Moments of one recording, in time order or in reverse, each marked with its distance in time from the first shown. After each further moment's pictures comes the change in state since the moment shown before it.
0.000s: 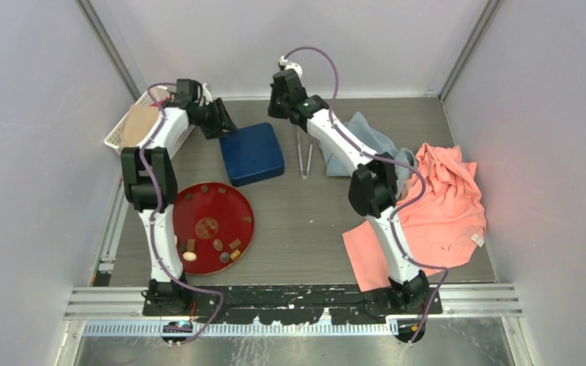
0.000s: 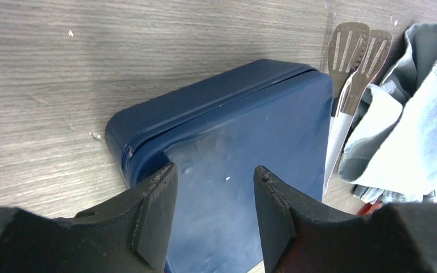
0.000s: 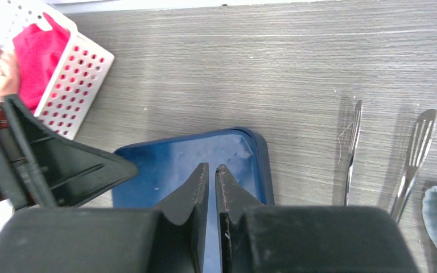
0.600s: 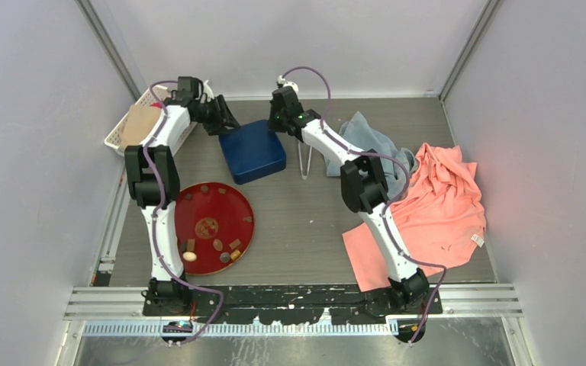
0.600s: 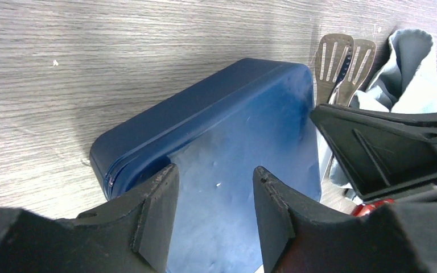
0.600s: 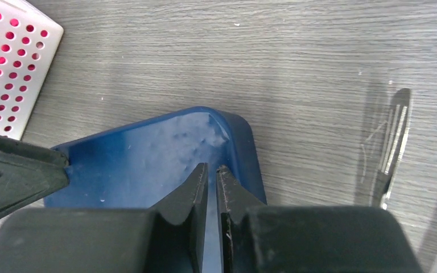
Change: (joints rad) left arm 0.000 0.074 0.095 -0.002 0.041 -0.003; right arm -0.018 0.193 -0.011 0.143 -0.053 0.011
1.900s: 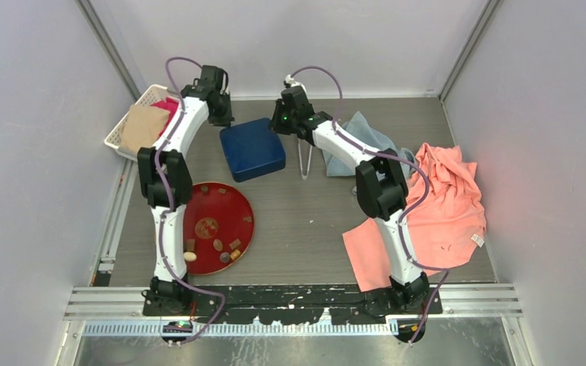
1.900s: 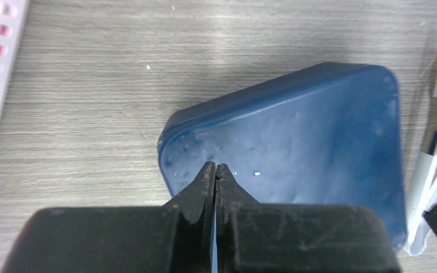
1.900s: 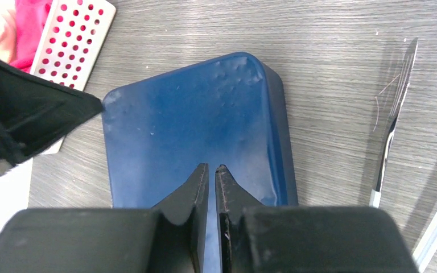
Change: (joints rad) left arm -0.149 0.026 0.187 -0.215 -0.504 0.163; right arm -0.009 -0.269 -0.347 0.104 -0.097 0.057
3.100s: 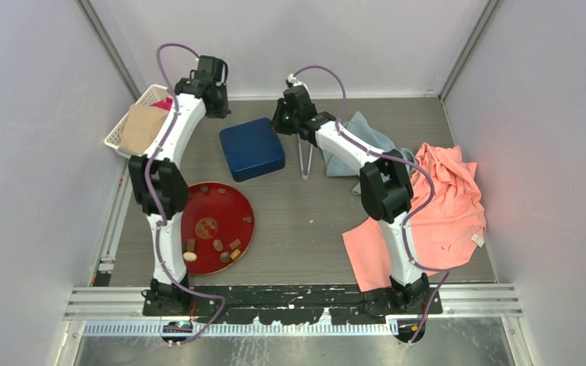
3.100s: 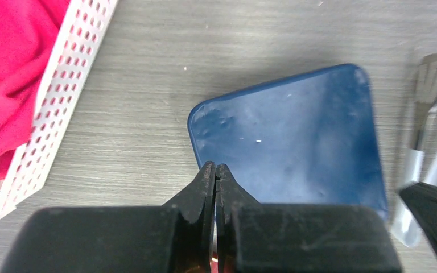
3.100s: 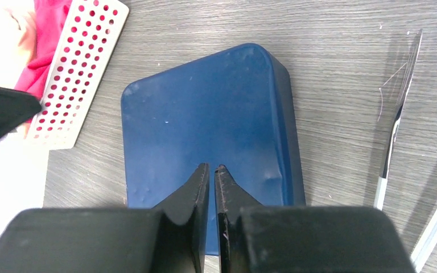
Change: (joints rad) left arm -0.041 -0.111 0.018 -0.074 -0.167 0.009; right arm 0.001 -0.065 -0.067 0.017 -0.015 0.025
